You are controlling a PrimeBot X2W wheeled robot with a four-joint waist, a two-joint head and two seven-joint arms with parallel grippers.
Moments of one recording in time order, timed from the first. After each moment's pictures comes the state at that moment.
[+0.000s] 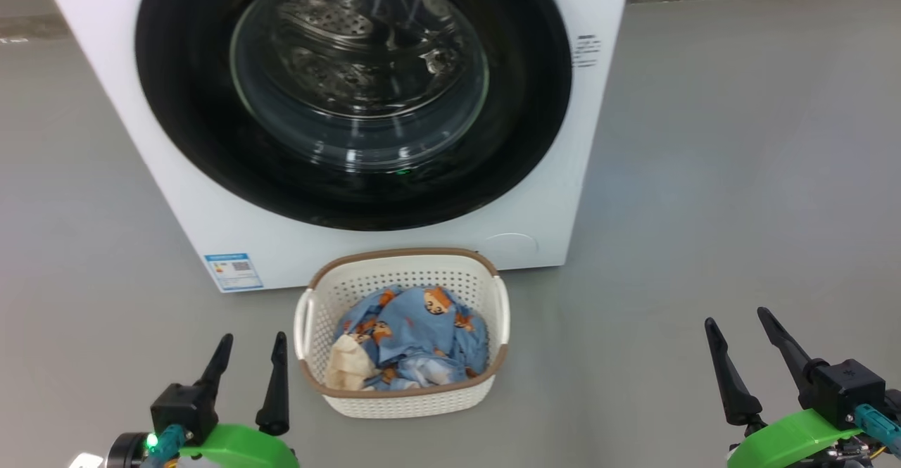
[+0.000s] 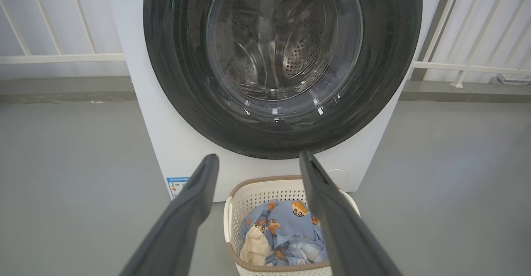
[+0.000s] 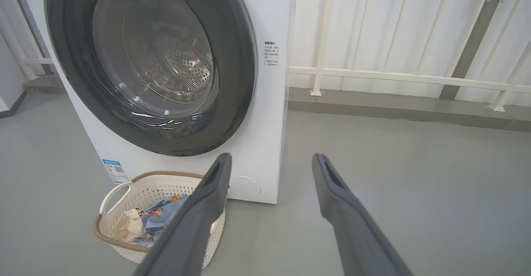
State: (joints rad) left arm -0.16 0.06 -0.16 0.43 -0.24 -0.04 -0.25; right arm -0.02 -0.16 -0.06 0.16 0.14 0.13 -0.20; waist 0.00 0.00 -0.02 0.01
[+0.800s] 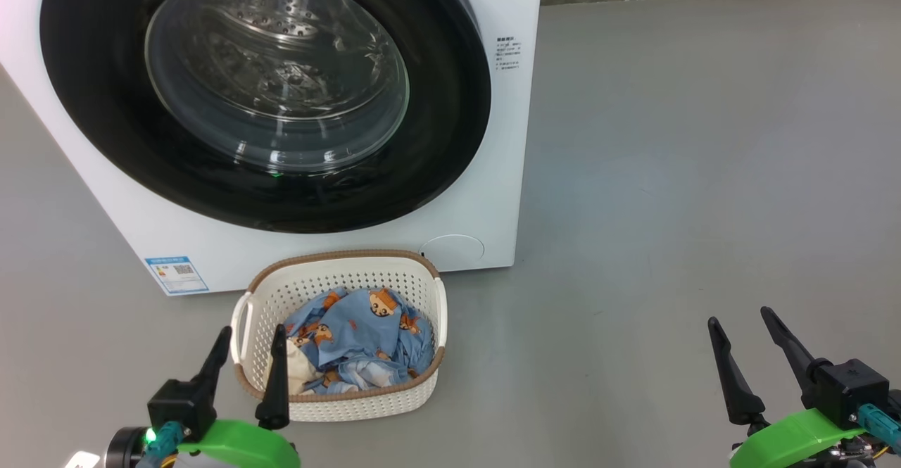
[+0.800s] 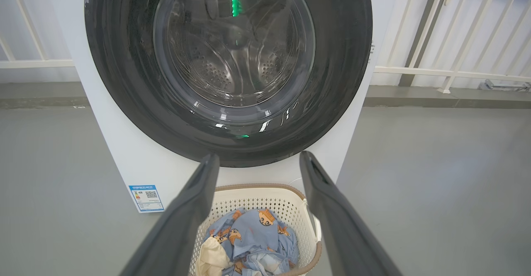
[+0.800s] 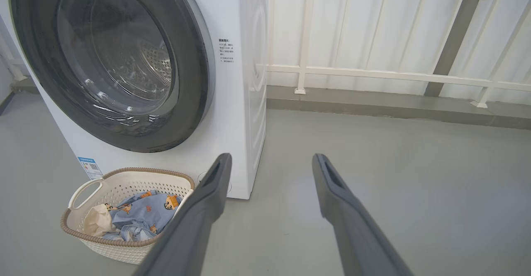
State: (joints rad) left arm -0.17 0.06 -0.16 0.40 -0.24 -0.04 -0.25; right arm -0.02 -0.16 -0.06 0.16 0.14 0.13 -0.20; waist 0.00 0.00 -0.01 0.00
